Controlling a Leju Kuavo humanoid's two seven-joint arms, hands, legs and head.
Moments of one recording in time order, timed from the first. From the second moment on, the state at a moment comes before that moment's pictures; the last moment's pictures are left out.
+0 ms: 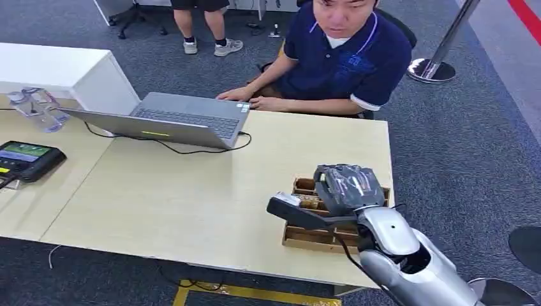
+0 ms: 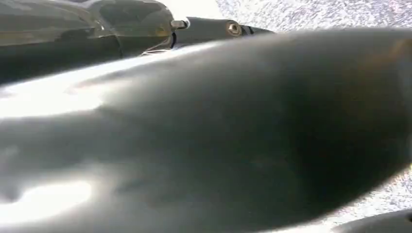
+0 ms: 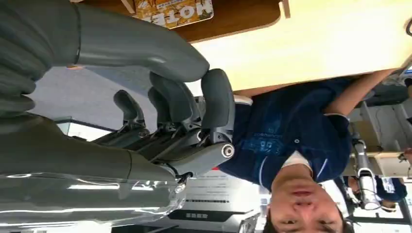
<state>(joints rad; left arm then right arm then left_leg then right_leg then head) -0.09 -0.16 1.11 -0.21 -1.43 -0.04 0.21 -0.36 -0.18 0.81 -1.65 1.04 0.09 0.27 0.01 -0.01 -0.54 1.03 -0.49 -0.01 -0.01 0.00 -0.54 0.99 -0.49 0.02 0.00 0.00</state>
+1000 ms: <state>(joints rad) -0.09 -0.16 1.10 -0.21 -1.43 -0.04 0.21 -0.35 -0.14 0.79 -1.56 1.04 0.09 0.29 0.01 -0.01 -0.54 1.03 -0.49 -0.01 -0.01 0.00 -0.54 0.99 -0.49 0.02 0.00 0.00</state>
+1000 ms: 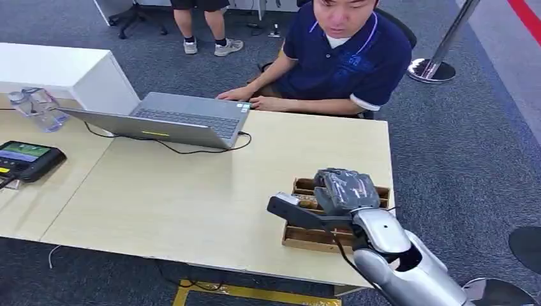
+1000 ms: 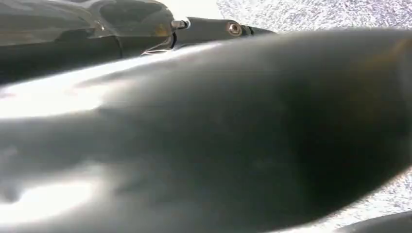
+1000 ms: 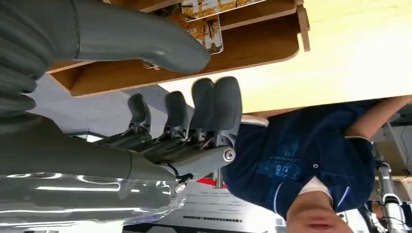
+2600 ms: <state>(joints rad) -0.09 -0.16 1.10 -0.21 -1.43 -0.04 0.22 -0.33 -0.12 0.74 -1.55 1.06 0.10 0.29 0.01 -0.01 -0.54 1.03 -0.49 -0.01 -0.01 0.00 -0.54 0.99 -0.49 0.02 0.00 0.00</state>
